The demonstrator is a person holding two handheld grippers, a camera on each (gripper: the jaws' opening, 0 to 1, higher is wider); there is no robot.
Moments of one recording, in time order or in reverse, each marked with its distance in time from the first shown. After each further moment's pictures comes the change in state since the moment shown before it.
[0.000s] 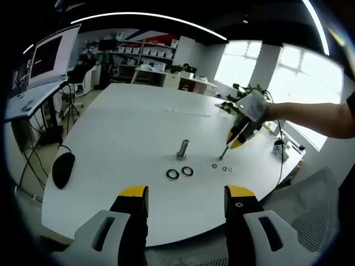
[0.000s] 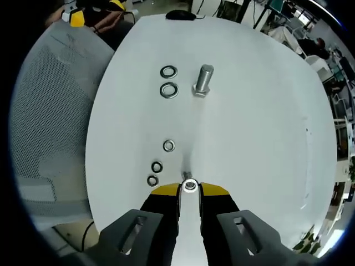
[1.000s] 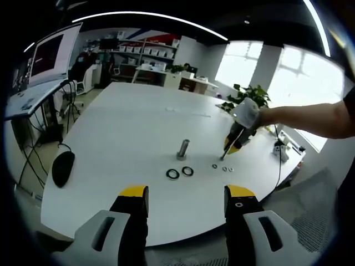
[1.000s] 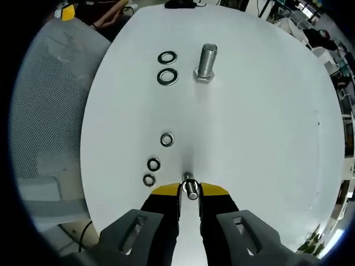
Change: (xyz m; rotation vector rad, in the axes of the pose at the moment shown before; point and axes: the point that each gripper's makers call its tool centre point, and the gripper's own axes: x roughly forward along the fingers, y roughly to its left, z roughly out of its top) left arm 0.000 0.001 0.001 -0.012 -0.002 0.002; right arm 0.026 0.000 -0.011 0.015 0.053 0.055
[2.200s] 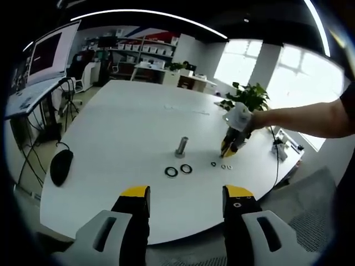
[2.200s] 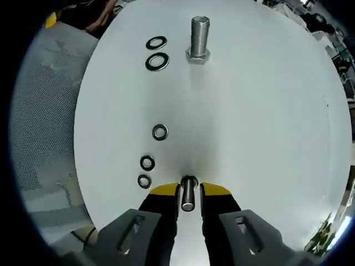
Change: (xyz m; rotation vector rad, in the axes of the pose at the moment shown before) left arm 0.001 -0.001 -0.003 -0.001 0.018 -0.012; right arm 0.019 -0.001 -0.015 0.093 0.033 0.029
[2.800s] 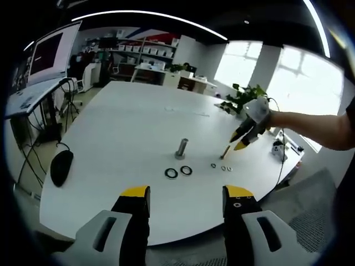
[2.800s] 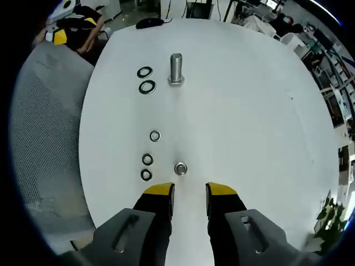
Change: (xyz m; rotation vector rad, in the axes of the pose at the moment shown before) left arm 0.000 0.000 0.001 -0.002 -0.011 -0.001; right arm -0.055 0.000 -0.012 0.150 -0.210 -0.142
